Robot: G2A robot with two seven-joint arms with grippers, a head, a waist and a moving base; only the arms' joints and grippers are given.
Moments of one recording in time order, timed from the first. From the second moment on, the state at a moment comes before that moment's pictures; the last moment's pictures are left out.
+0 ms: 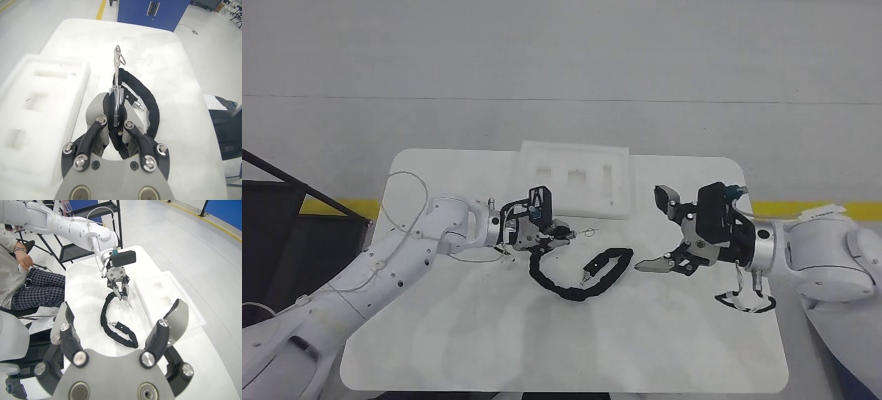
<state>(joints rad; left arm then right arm) 0.50 -0.92 -0.40 -1.28 0.94 -0.84 0.02 -1.04 -0.72 1.25 -1.95 -0.37 -0.77 0.59</state>
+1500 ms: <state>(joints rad) 0.31 -0.83 -0.61 -1.36 0.58 -1.01 -0.12 -0.61 -0.87 0.96 -1.36 -0.70 -1.01 0.18</state>
